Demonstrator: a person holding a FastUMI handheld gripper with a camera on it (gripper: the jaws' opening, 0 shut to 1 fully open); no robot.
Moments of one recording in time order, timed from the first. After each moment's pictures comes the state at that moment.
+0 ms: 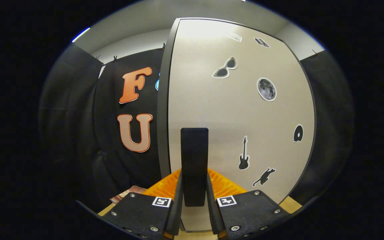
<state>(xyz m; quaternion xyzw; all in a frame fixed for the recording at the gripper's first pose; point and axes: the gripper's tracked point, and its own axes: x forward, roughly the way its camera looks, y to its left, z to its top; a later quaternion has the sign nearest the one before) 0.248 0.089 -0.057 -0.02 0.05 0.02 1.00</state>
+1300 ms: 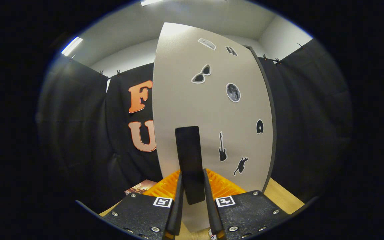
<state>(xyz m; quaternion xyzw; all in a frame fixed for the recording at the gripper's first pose) 0.143 0.029 -0.040 0.02 0.04 0.06 1.00</state>
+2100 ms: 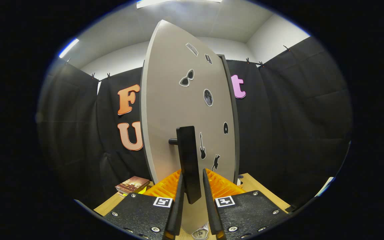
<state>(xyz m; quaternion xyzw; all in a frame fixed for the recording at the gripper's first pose) 0.093 -0.047 -0.038 0.02 0.03 0.01 1.00</state>
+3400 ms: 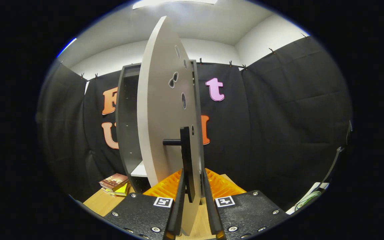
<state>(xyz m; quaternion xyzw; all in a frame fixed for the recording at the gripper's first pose) 0.050 -0.173 -0.033 0.01 0.03 -0.06 1.00</state>
